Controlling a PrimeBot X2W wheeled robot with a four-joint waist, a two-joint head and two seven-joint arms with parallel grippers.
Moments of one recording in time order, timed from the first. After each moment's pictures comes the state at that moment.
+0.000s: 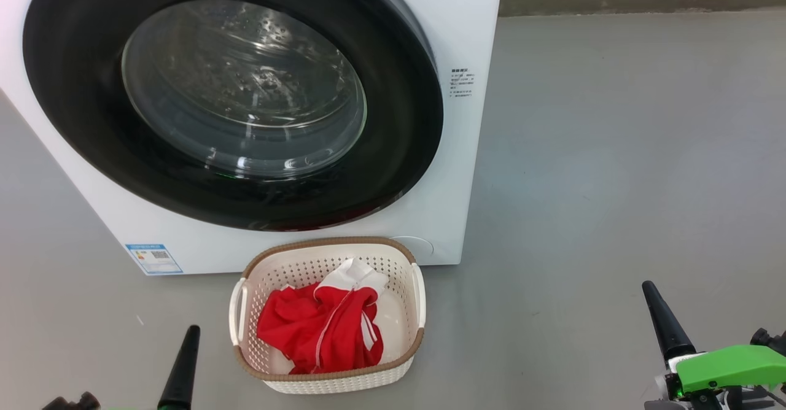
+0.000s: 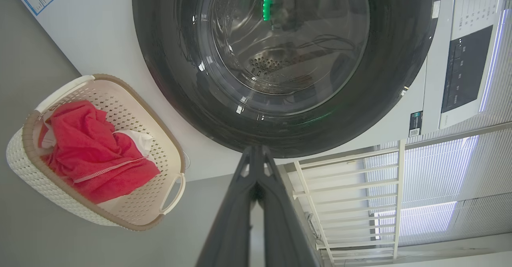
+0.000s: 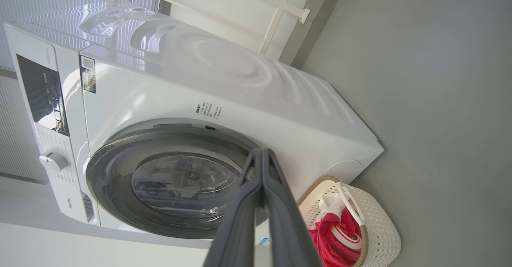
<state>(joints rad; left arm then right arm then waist) -0.01 0.05 0.07 0.27 -1.32 -0.13 0.04 -0.01 -0.06 -0.09 0.29 1.37 0.13 0.03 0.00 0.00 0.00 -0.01</state>
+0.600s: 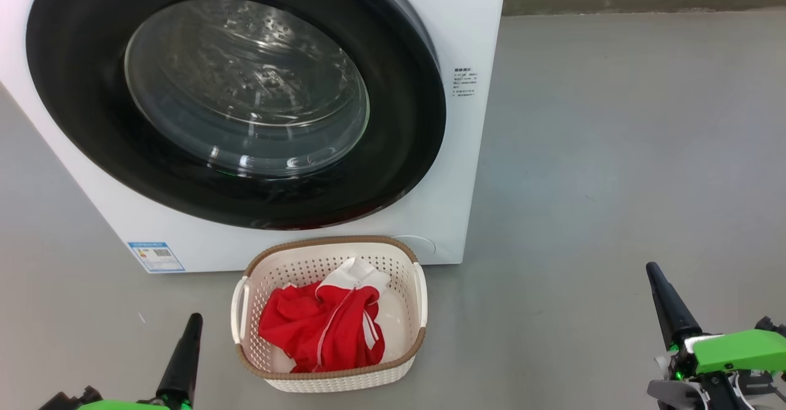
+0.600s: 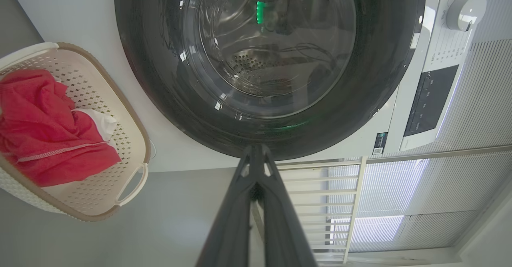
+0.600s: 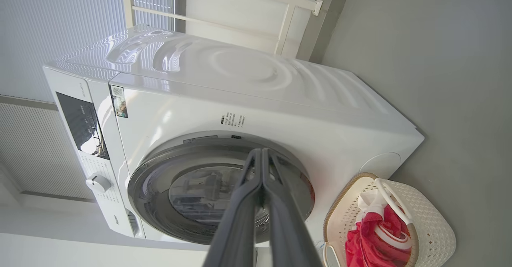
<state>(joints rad) -0.05 0.04 0.07 0.27 -1.51 -0.13 0.08 -0.04 -0.05 -0.12 0.28 1.53 0.13 0.08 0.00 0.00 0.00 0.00</state>
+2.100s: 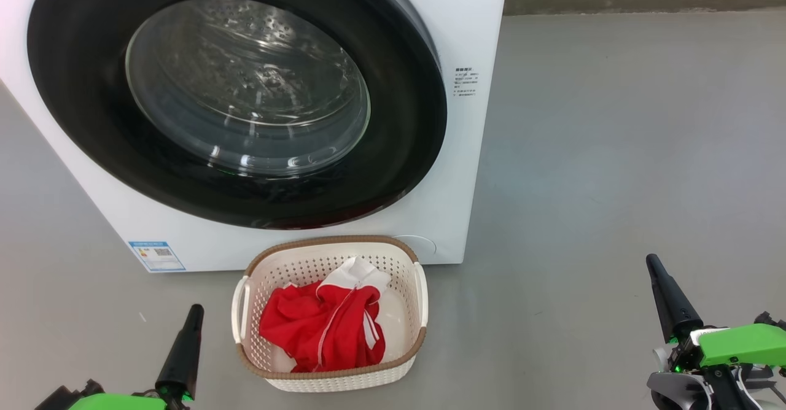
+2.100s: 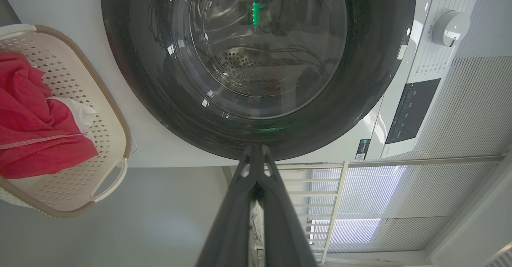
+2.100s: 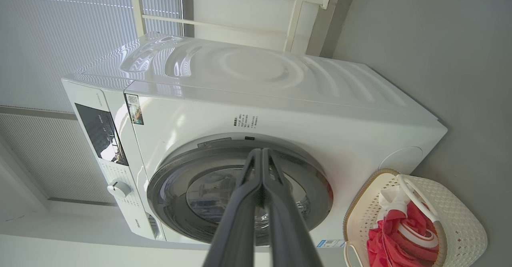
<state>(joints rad) -0.07 0.04 0.08 0.27 -1.60 -0.13 0.11 -0.07 -0.05 -0.13 0.27 1.60 0.13 0.11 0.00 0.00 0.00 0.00</state>
